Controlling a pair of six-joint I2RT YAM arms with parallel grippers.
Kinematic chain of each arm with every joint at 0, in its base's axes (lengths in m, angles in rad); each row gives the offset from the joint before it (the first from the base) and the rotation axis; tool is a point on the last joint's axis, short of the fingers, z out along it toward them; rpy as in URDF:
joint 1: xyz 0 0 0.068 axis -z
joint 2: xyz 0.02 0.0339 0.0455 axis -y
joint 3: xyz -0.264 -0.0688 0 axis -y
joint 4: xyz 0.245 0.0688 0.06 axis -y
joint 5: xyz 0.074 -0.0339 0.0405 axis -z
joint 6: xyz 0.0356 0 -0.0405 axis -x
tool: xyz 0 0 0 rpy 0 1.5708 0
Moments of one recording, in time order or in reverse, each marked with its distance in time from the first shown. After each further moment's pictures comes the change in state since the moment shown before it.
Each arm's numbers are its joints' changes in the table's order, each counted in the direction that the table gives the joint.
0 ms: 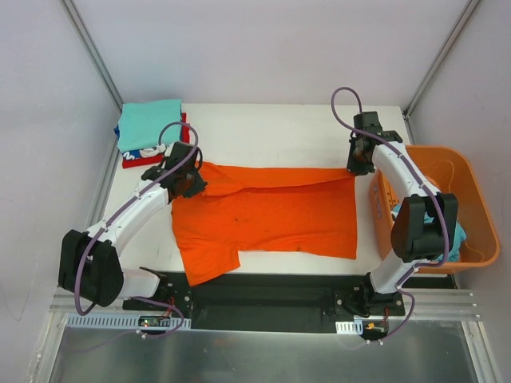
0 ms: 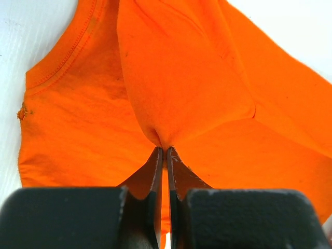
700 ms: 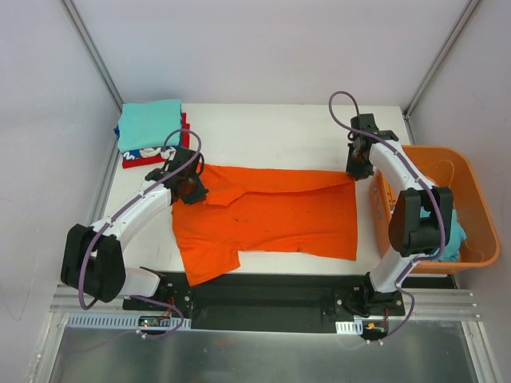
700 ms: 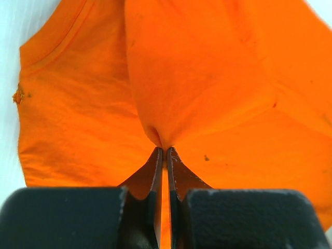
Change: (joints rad) left arm -0.001 -0.023 -0.032 -0.019 0.052 -0.010; right arm 0.000 -0.045 0.007 -0.028 0.022 0.003
